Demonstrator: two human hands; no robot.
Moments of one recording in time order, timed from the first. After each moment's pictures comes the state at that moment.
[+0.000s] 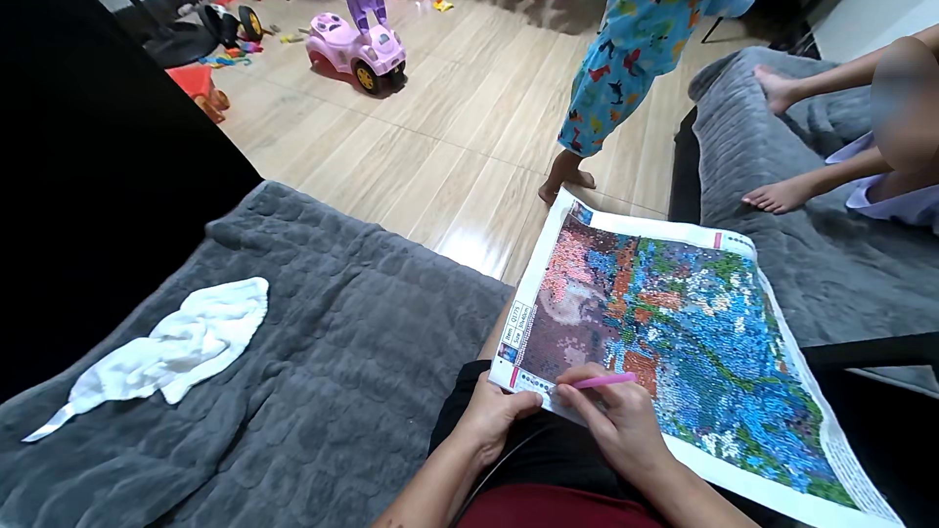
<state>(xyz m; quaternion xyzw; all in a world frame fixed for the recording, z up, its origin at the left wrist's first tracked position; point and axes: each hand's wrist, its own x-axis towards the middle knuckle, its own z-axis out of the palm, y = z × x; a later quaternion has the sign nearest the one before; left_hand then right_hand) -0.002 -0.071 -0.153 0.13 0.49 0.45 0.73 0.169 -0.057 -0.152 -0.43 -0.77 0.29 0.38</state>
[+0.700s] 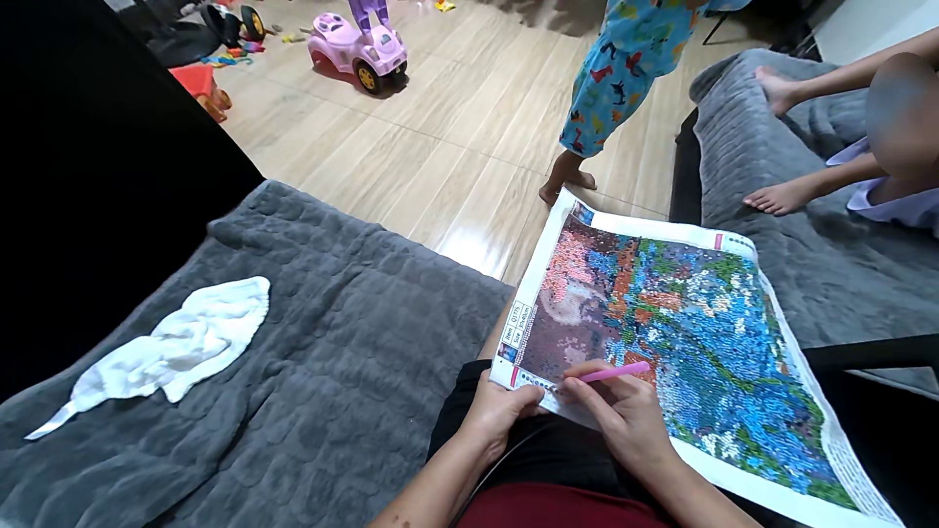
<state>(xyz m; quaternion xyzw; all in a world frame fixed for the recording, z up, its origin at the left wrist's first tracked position) 0.003 -0.067 -0.149 0.13 0.52 0.44 0.72 0.170 -0.056 -0.151 -0.46 -0.70 0.36 0.41</state>
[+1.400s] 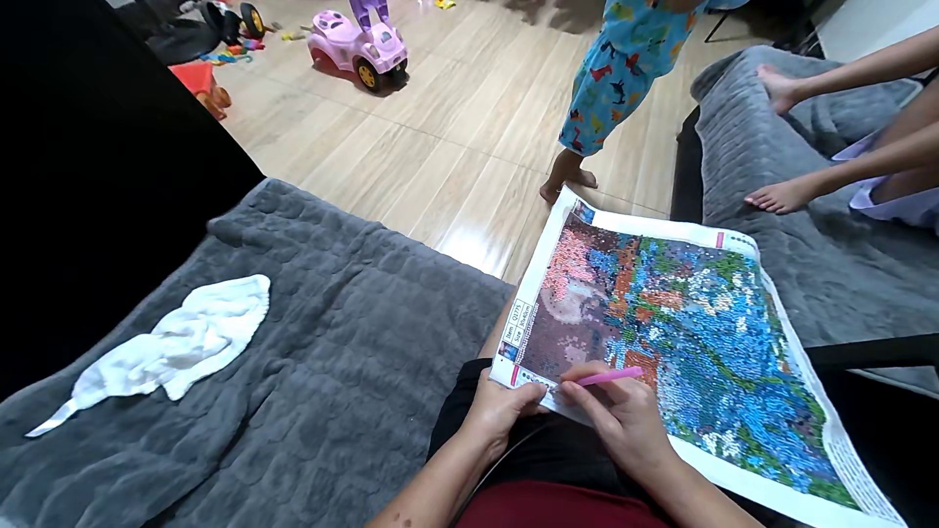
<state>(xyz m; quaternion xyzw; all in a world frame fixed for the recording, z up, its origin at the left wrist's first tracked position) 0.004 -0.067 -0.149 0.12 0.52 0.44 0.72 0.171 -0.056 -0.152 -0.44 -0.75 0.31 0.39</state>
